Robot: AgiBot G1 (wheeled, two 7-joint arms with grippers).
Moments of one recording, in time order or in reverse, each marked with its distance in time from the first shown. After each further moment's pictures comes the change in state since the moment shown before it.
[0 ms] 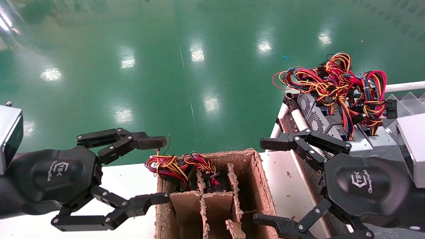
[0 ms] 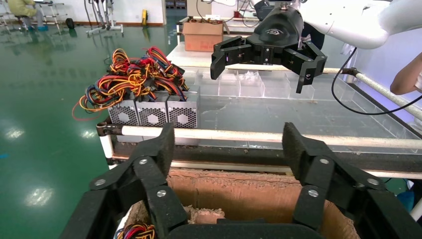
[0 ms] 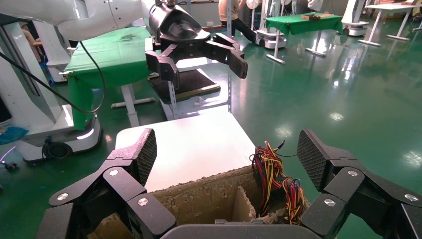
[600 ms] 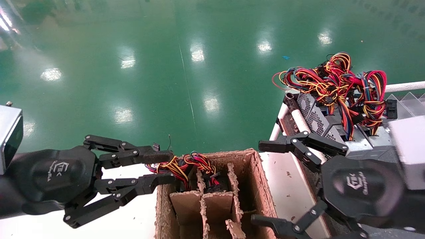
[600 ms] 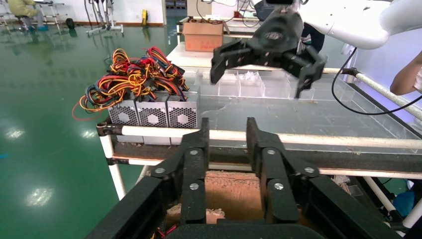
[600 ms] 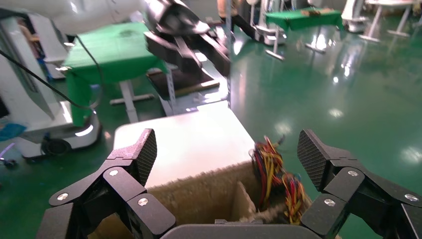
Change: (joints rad) left arm 0.000 0.000 0.000 0.000 0.000 0.000 0.000; right arm 0.002 -0.013 -0.023 0.007 -0.062 0.049 0.013
